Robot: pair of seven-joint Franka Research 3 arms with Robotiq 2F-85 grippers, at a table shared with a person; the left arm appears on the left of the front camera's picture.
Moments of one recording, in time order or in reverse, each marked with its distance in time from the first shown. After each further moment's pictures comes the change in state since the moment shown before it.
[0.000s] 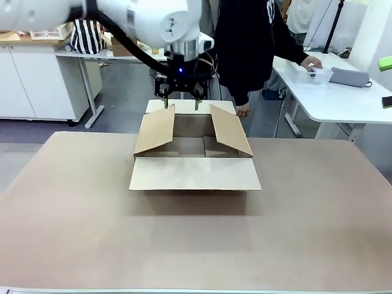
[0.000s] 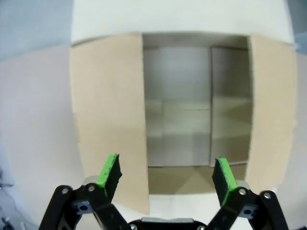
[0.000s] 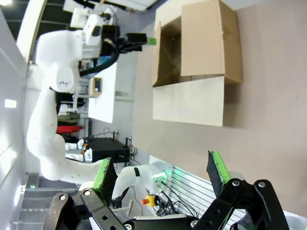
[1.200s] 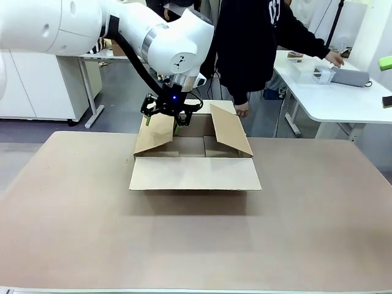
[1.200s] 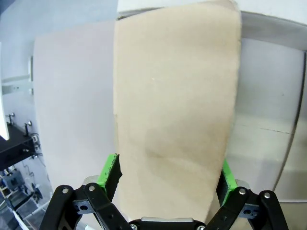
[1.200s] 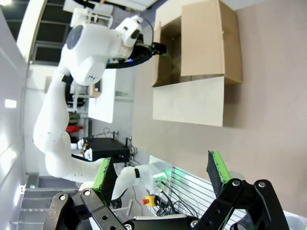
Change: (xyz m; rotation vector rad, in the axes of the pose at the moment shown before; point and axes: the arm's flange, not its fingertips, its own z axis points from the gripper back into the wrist) left arm -0.006 0.017 -0.077 0.316 0.073 0.033; right arm 0.000 0.000 0.000 0.000 0.000 0.000
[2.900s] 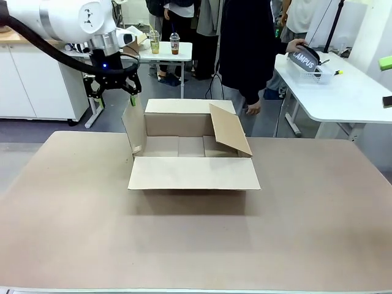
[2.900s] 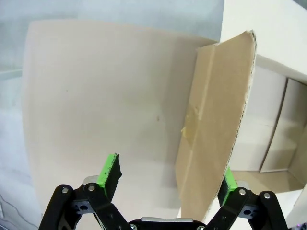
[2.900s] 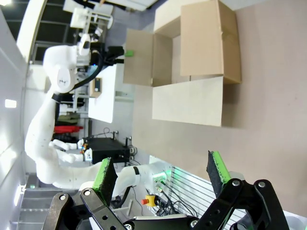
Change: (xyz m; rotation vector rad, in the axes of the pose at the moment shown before) left arm 0.009 0.203 0.004 -0.407 0.012 0.137; right arm 0.000 0.000 0.000 0.000 0.000 0.000
